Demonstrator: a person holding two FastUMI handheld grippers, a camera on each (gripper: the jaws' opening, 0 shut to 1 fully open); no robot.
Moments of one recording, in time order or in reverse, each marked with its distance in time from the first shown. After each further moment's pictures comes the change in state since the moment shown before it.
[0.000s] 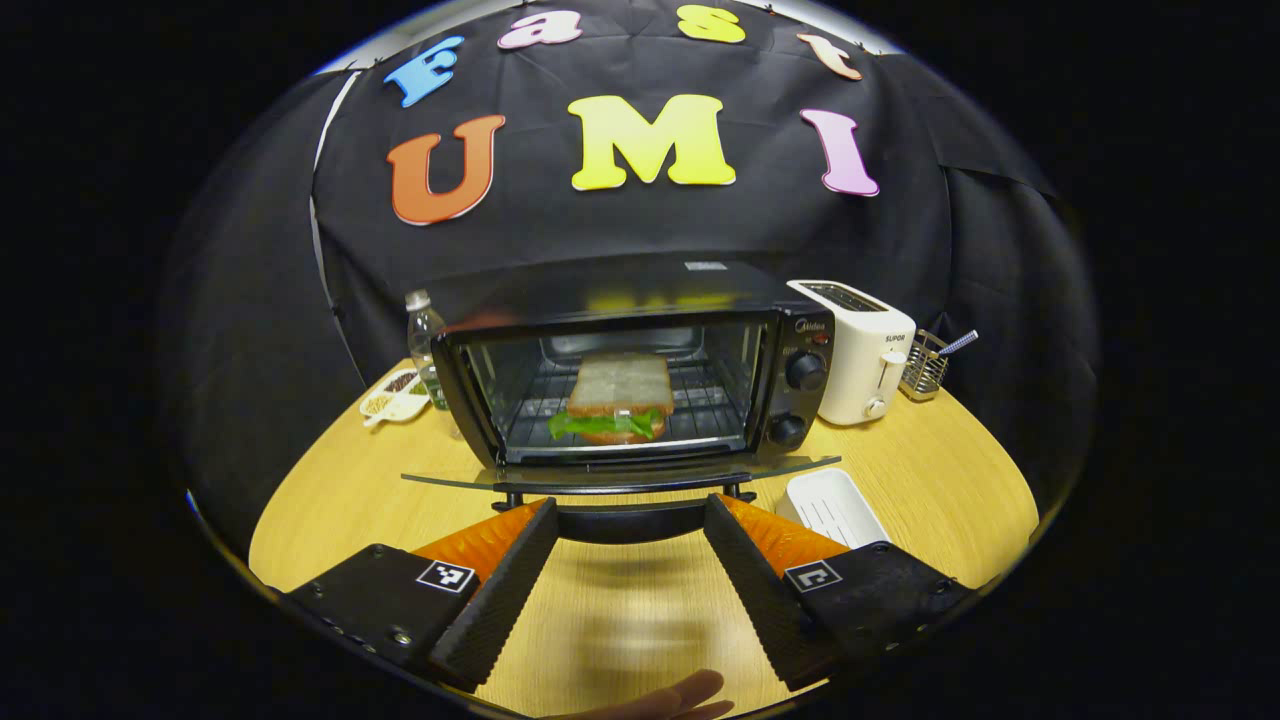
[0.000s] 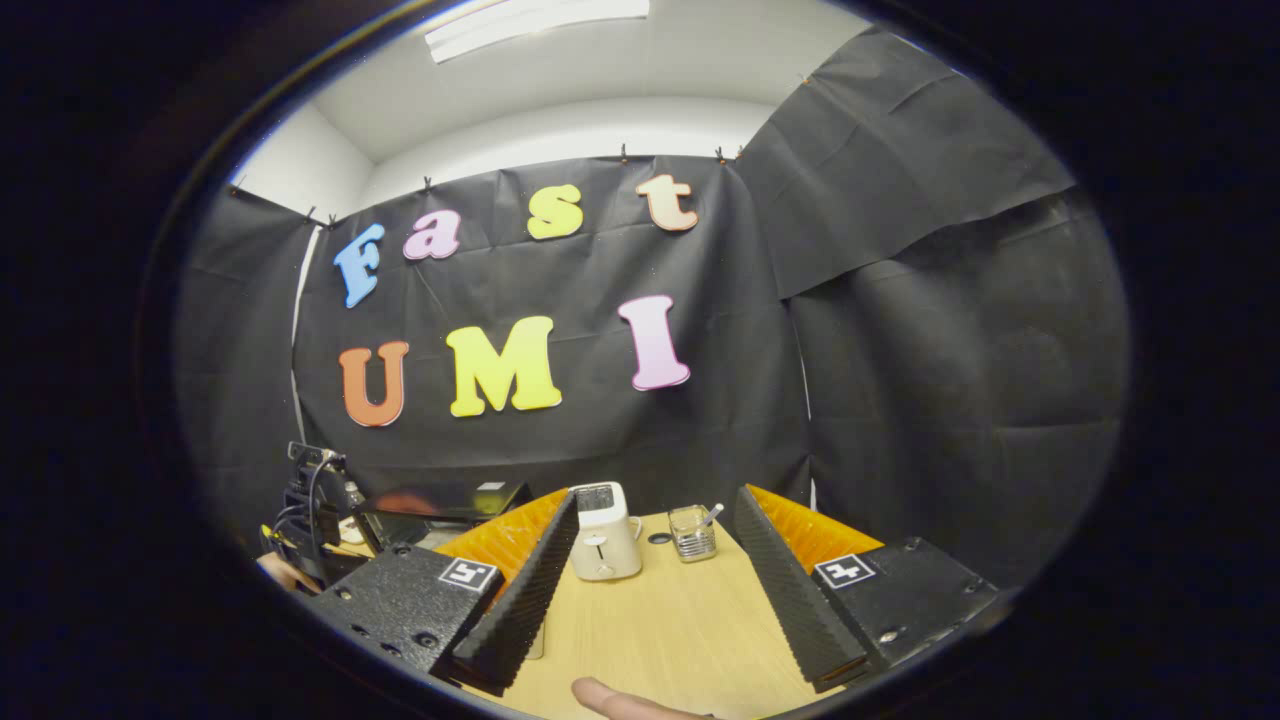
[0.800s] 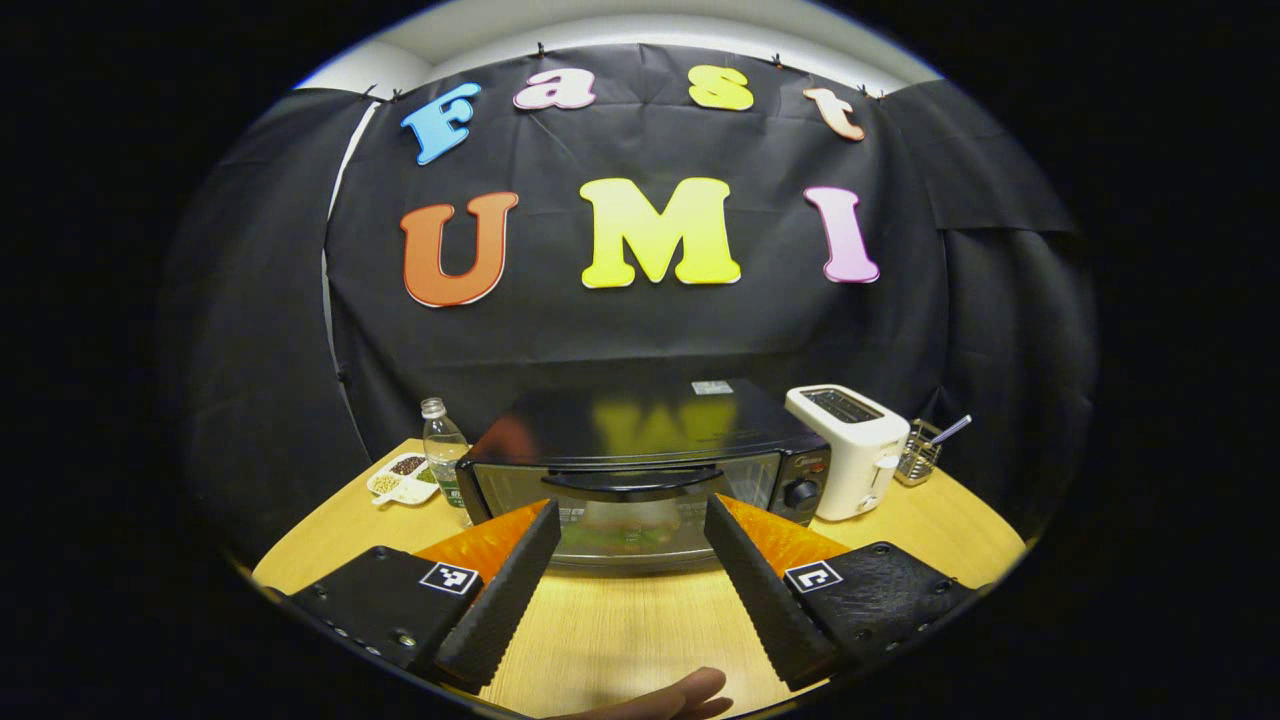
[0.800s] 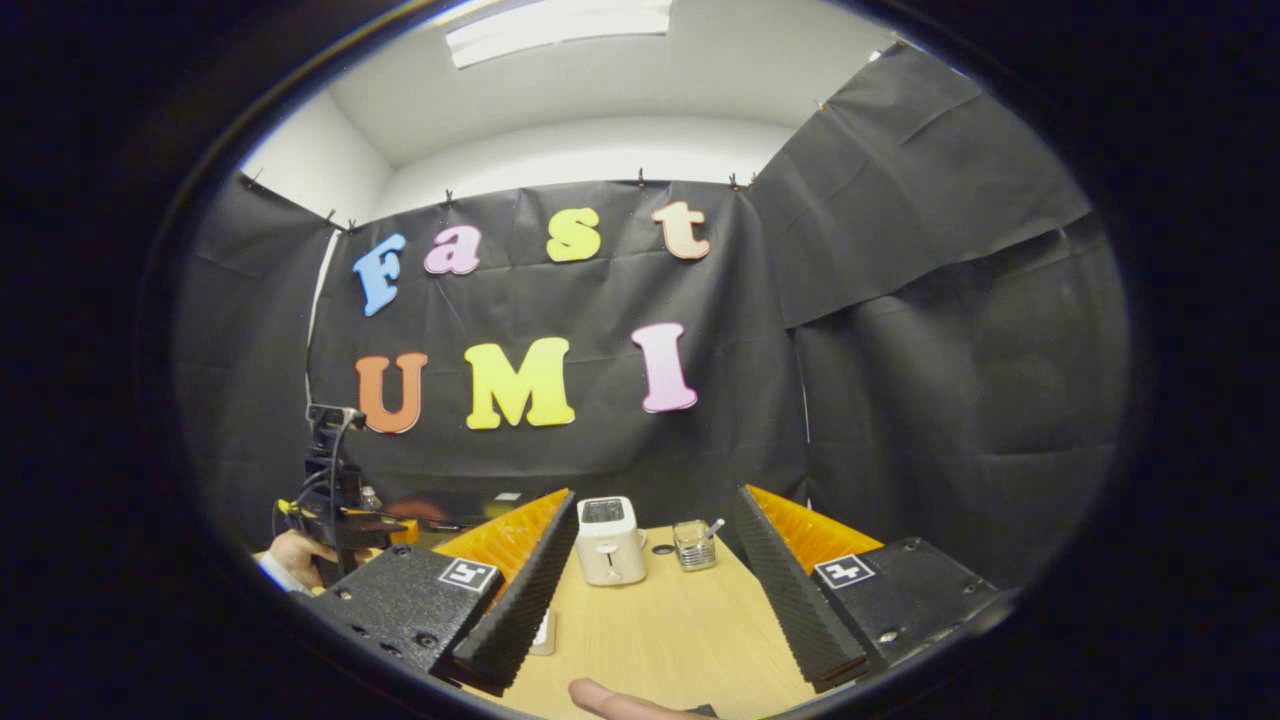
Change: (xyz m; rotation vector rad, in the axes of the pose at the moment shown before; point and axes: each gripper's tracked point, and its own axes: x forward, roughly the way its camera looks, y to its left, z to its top) left arm -0.031 0.017 0.087 -0.055 -0.264 -0.004; right arm -0.058 0.021 0.032 -0.035 -0.052 0.029
